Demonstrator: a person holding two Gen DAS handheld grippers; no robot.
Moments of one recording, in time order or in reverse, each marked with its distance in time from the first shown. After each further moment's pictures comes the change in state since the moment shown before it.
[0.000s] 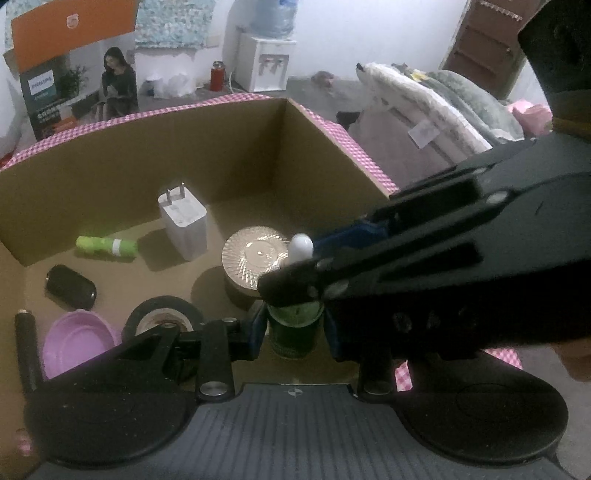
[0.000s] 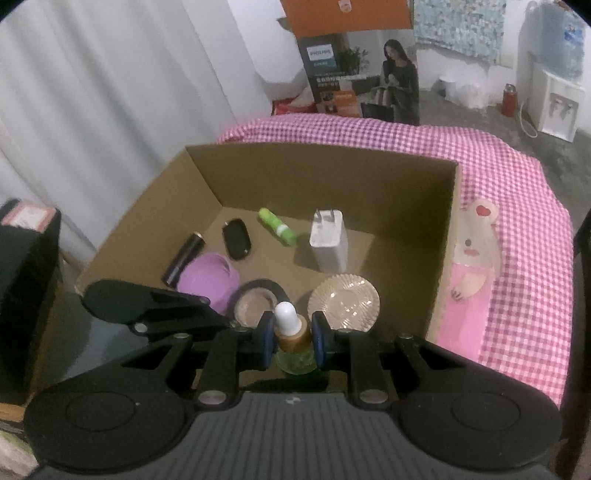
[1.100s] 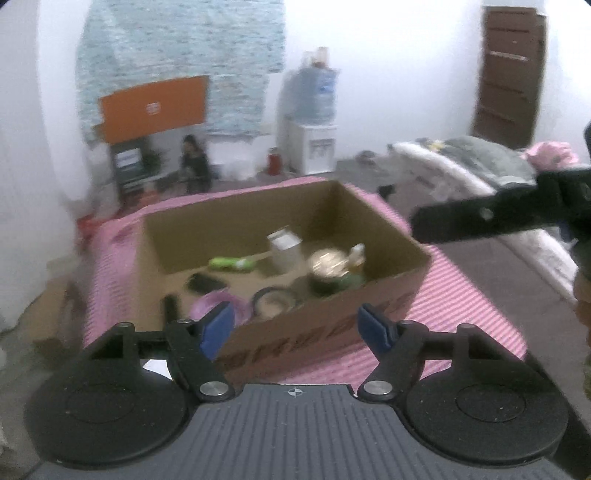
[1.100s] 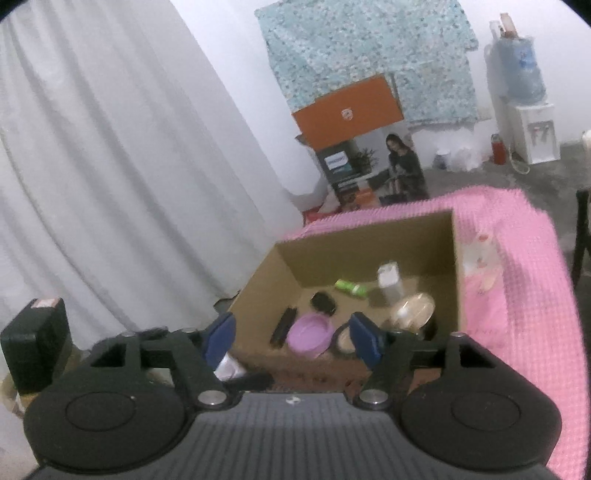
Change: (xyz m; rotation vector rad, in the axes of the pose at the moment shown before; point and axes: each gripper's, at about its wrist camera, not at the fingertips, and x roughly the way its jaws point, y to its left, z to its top) left arm -0.152 0.000 -0.092 0.034 -0.289 0.225; right arm -0.126 0.062 -0.087 0.180 -0.407 0.149
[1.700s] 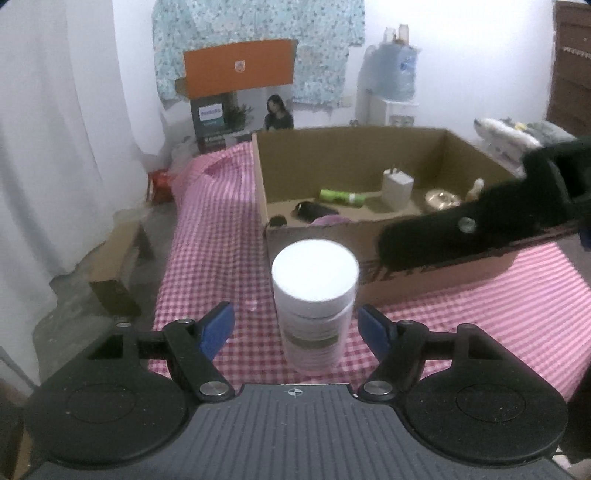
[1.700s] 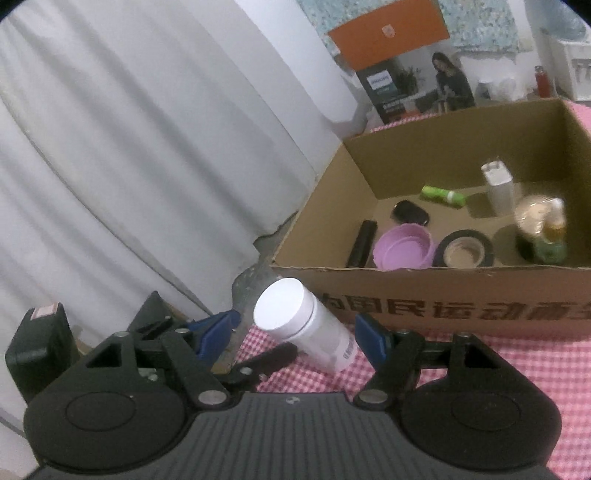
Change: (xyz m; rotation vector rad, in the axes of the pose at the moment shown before) left arm 0.020 0.070 -0.059 -0.090 0.071 0.189; right arm 0.115 0.058 -0.050 0.045 0.213 0.101
